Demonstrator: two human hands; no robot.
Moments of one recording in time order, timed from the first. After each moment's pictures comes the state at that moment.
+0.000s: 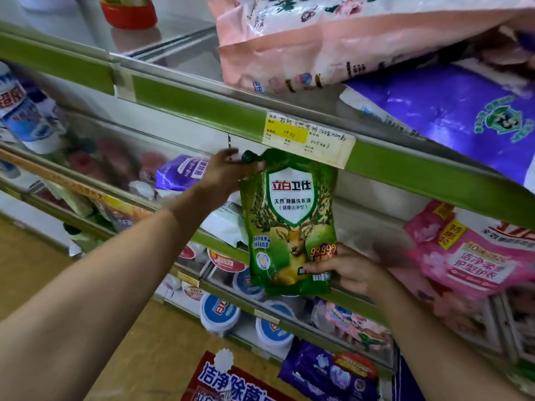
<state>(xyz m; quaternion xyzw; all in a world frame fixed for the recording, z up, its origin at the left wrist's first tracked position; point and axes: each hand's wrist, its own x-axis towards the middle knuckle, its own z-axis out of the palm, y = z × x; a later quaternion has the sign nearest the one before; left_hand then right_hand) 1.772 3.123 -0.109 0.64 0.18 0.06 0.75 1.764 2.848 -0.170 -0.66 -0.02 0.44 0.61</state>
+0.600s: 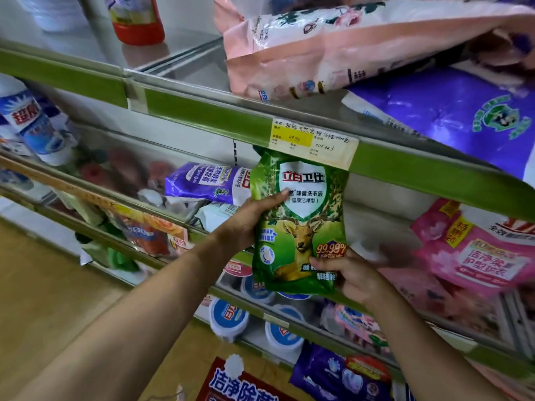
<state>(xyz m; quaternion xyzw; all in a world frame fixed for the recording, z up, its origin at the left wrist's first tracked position) 1.727 3.072 -0.127 0.55 0.10 -0.11 0.82 1.741 2.856 -0.173 -0.56 0.00 0.38 0.74</state>
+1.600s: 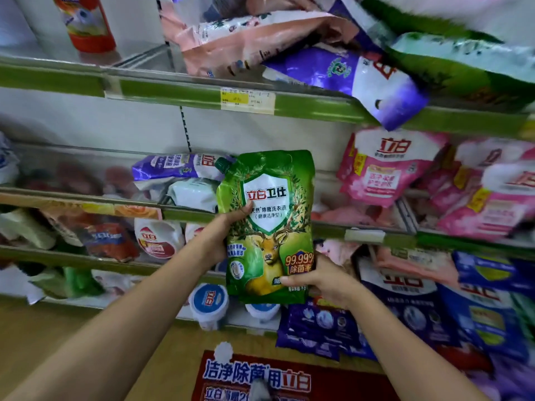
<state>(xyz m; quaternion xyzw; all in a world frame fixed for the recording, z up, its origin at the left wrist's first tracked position) 1.583 3.029 -0.122 0.56 0.13 -0.18 0.80 1.552 2.809 -0.159 -0.71 -0.02 0.33 0.63</state>
